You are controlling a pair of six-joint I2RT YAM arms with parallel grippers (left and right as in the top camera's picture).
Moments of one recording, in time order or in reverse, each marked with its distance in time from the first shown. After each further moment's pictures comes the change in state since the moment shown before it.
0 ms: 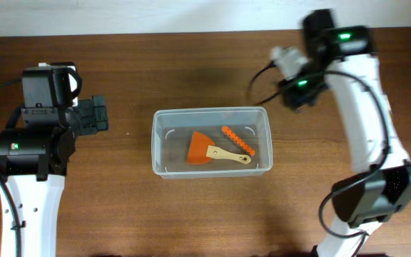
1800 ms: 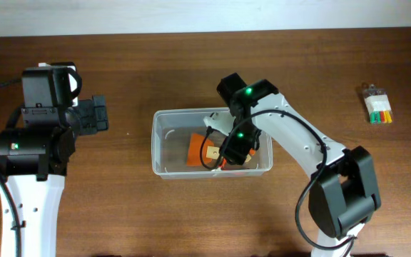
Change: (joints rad) left arm 0.000 0.000 0.000 0.000 0.000 0.000; right arm 0.319 0.003 -0.455 0.281 -0.005 -0.096
